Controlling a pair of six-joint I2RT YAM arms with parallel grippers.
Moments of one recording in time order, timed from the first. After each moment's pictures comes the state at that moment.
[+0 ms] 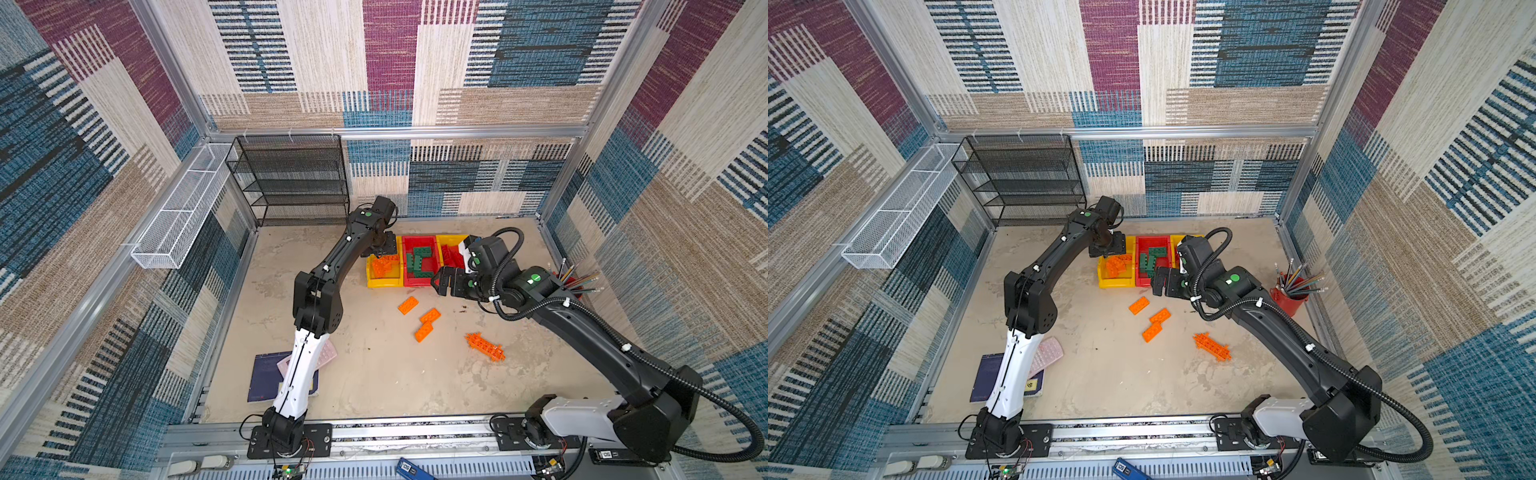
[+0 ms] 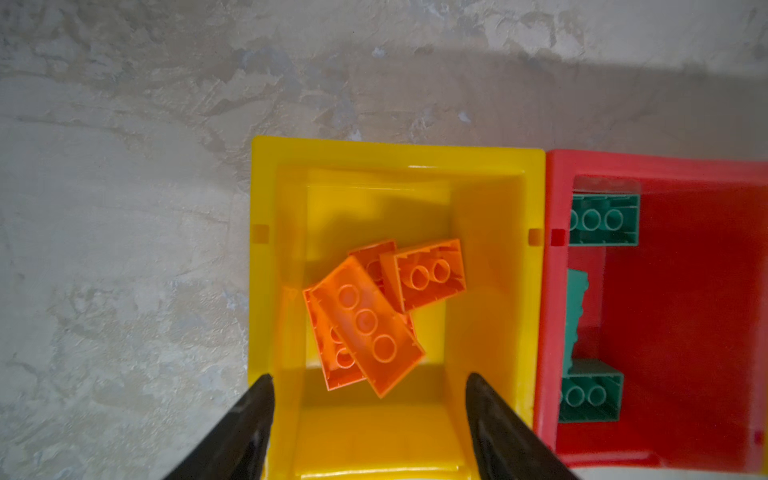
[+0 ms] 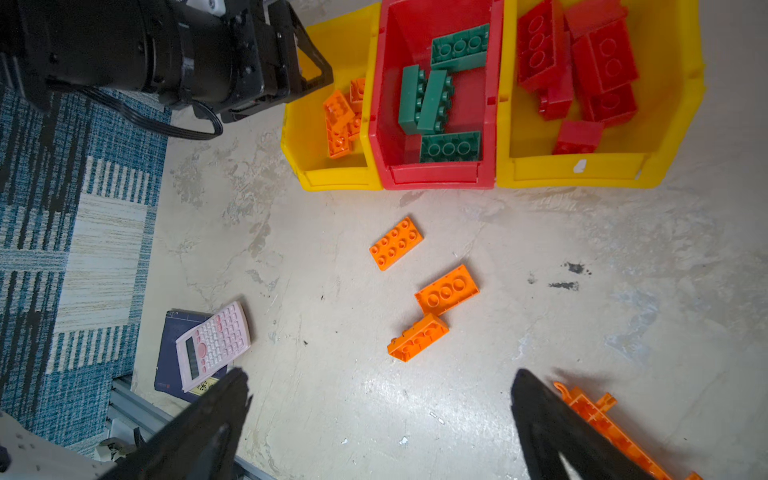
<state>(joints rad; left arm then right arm) -0.45 2.42 2.42 -1.14 -0.07 -0.47 0.58 1.28 1.26 -0.79 -0.06 0.63</state>
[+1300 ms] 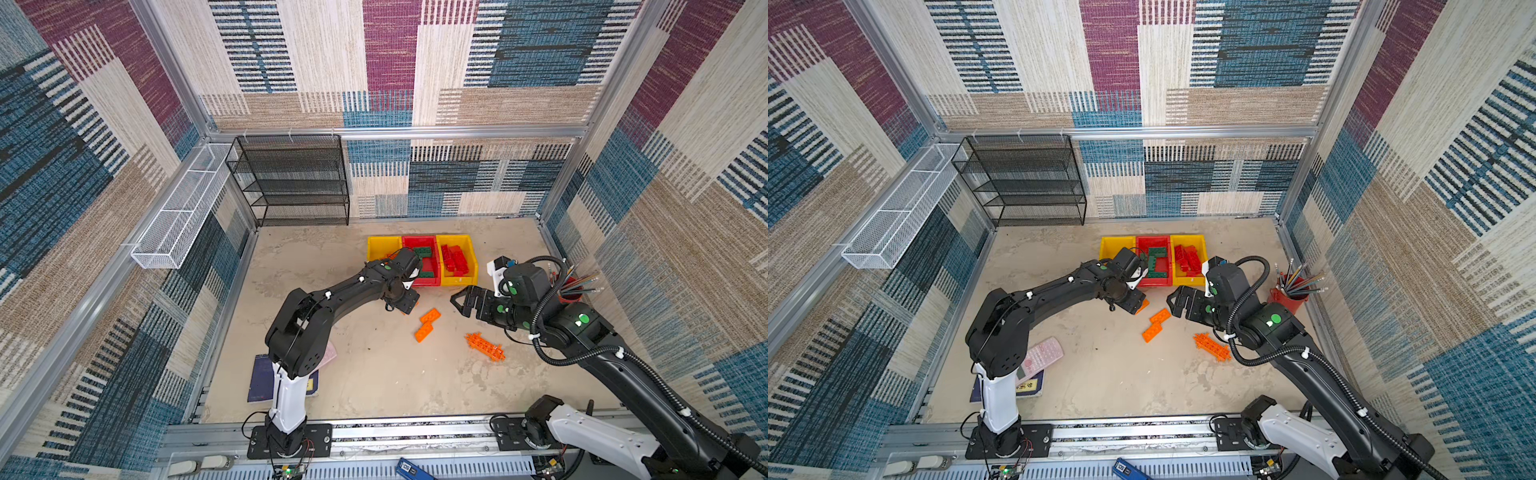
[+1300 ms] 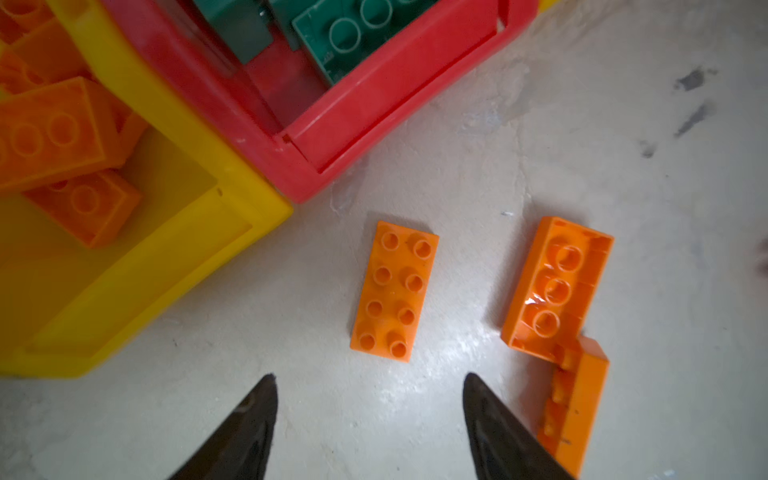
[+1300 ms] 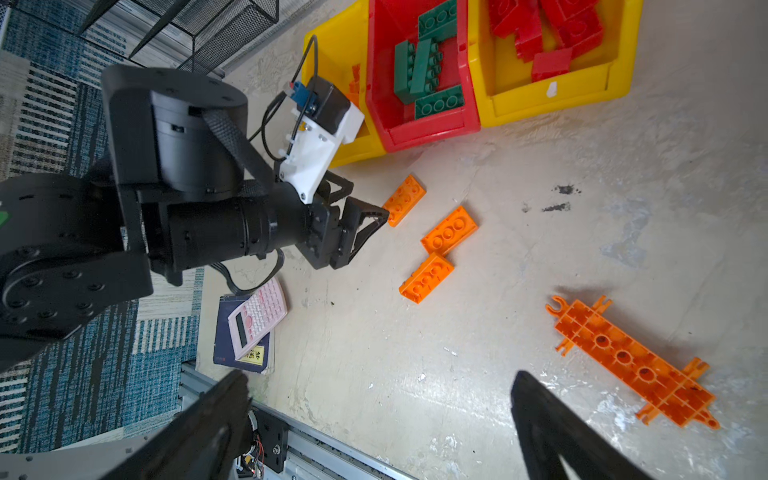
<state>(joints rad) -0.70 1.99 1.52 -0.71 -0.05 -0.07 0.58 0.95 1.08 -0.87 -0.10 0.77</state>
